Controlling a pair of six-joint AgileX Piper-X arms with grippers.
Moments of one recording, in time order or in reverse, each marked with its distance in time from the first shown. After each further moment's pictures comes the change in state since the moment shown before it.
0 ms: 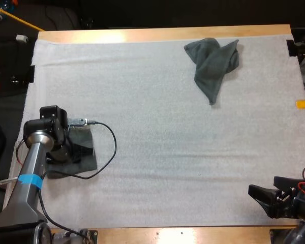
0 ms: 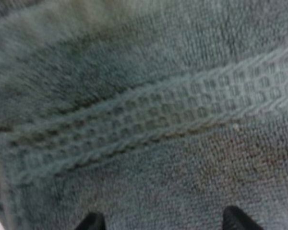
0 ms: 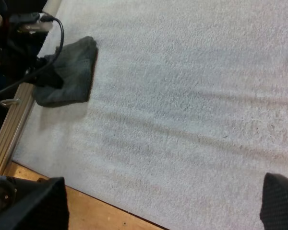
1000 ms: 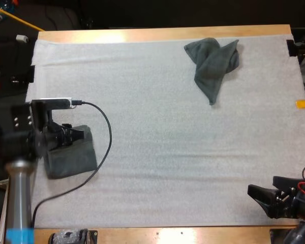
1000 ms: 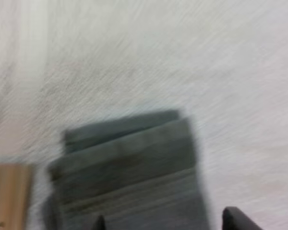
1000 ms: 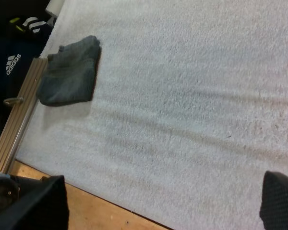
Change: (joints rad) left arm 0.000 -0.405 -0.168 0.056 0.165 -0.029; right arm 0.000 0.000 0.000 -0.009 -0.005 0.000
